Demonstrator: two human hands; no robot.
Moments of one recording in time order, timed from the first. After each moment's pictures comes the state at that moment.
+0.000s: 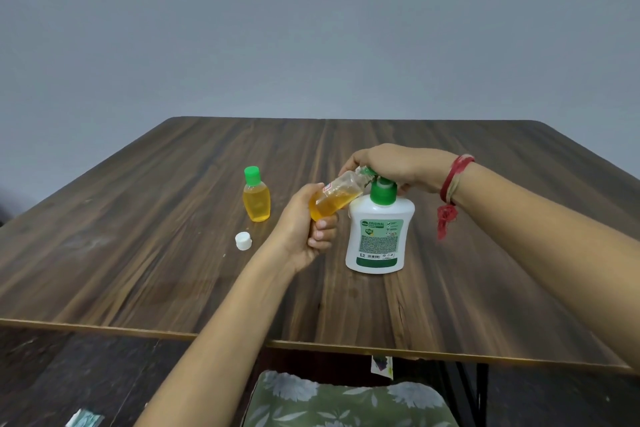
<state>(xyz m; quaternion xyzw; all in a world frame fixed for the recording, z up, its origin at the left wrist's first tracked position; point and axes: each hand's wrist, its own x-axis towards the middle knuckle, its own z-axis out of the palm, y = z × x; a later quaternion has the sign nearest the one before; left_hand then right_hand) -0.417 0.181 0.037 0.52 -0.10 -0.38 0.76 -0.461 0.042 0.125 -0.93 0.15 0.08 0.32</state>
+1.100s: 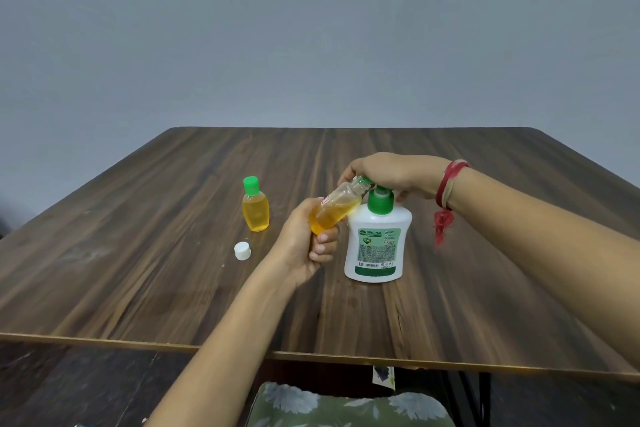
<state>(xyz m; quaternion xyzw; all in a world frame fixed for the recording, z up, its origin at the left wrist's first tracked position) -0.422 0.179 0.033 0.53 -0.11 -0.38 0.75 -0.466 0.046 0.130 -0.94 0.14 0.09 0.29</state>
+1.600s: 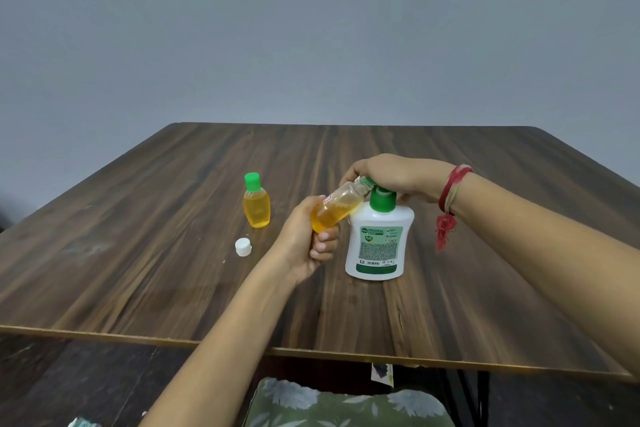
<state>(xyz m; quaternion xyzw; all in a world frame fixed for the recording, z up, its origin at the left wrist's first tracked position) -0.421 0.181 0.032 0.53 -0.10 -0.38 0.75 -0.466 0.047 0.125 -0.94 0.14 0.10 0.30</state>
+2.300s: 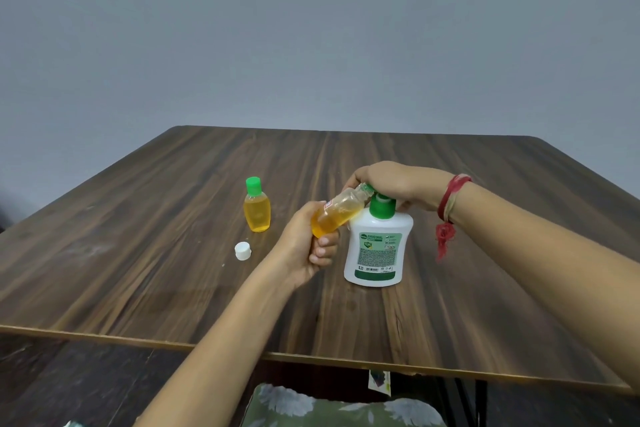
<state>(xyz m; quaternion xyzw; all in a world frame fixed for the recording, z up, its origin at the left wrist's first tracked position) -0.420 0.179 0.033 0.53 -0.11 -0.38 0.75 -0.466 0.046 0.125 -0.94 0.15 0.09 0.30</state>
